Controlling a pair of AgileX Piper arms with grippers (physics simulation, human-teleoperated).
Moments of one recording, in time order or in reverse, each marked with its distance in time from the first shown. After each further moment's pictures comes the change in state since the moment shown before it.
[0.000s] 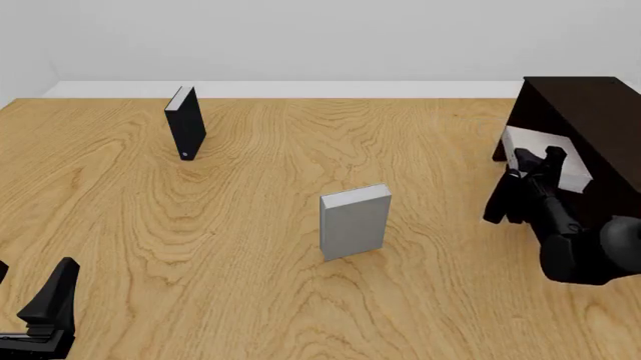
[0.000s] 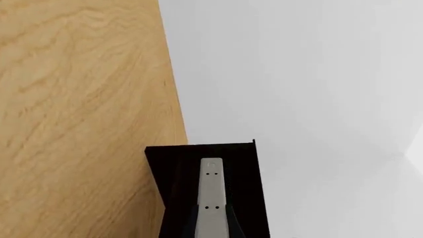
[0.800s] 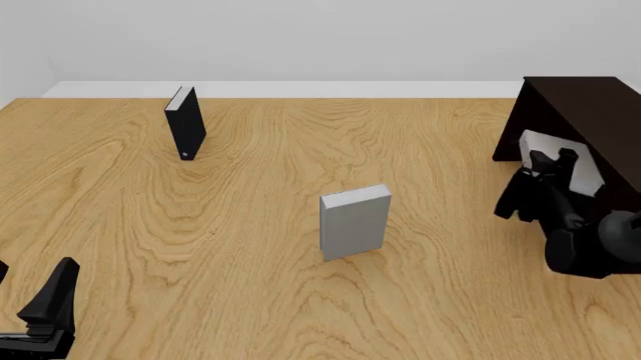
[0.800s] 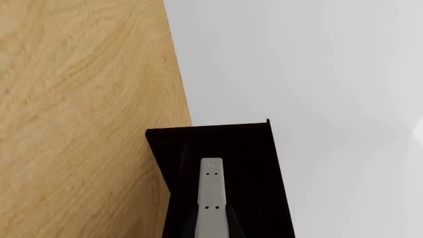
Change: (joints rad) left arm 0.000 0.000 0.000 0.000 0.000; right arm -0.084 0.116 -0.095 -0.012 0.016
